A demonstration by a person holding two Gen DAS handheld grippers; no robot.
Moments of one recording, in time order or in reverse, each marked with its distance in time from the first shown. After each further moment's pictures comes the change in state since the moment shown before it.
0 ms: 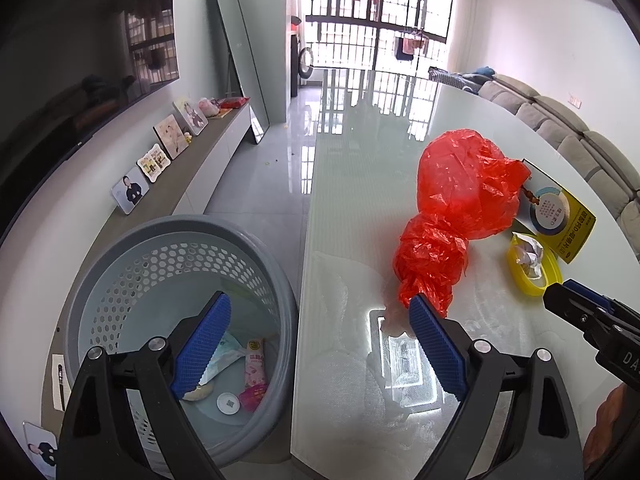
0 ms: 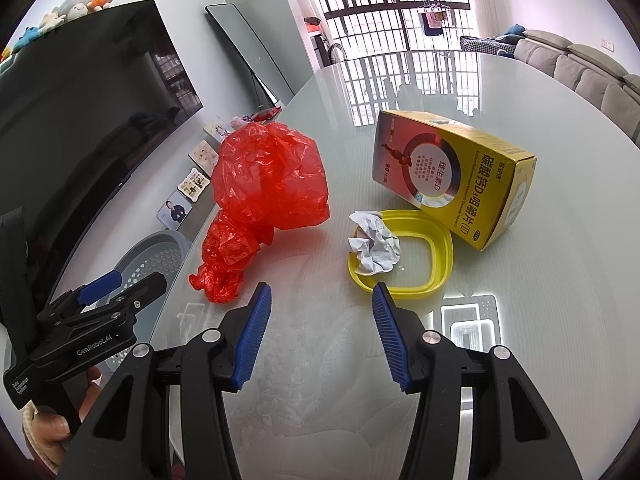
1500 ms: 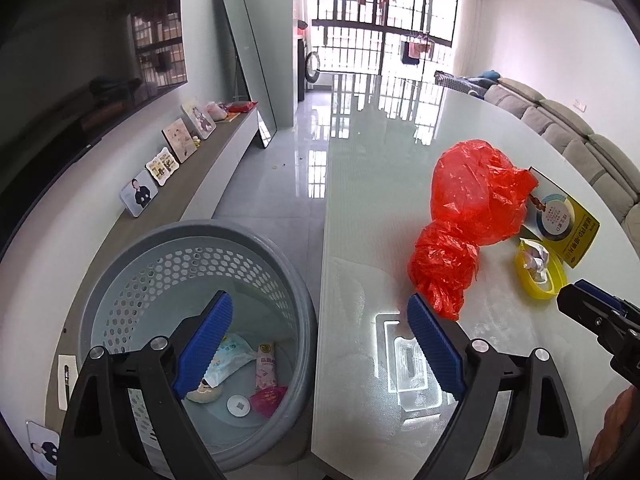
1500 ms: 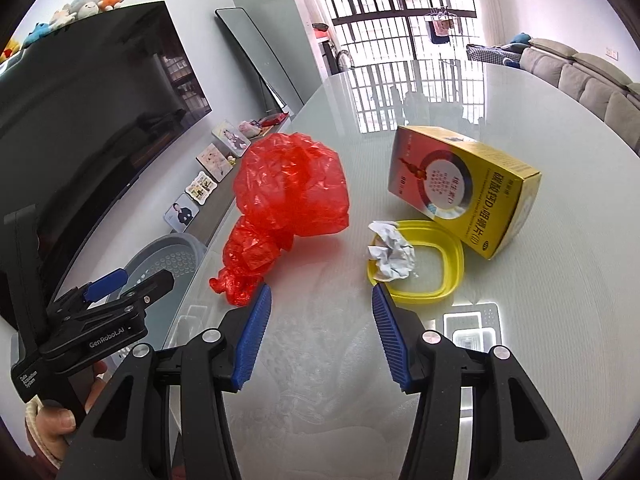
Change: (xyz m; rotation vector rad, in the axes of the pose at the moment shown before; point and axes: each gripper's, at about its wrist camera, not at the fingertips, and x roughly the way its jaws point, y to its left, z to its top) left arm -0.010 0.004 0.001 -0.005 -0.013 0.024; right arm -0.014 0.005 -0.001 -0.022 -0.021 0.014
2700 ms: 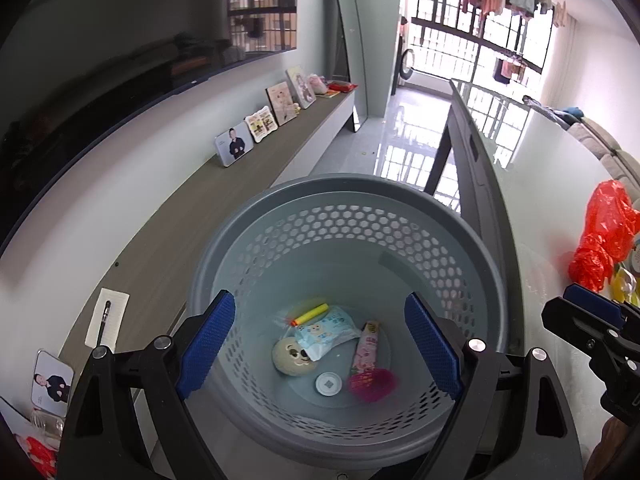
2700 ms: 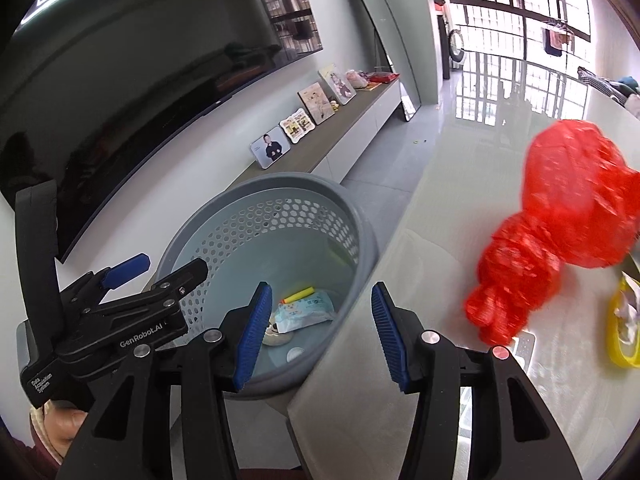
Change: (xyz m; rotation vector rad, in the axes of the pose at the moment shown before) left arm -0.005 0.137 -0.039 -0.235 0.040 0.214; right arm 0.093 0.162 0.002 -0.283 0.162 0.217
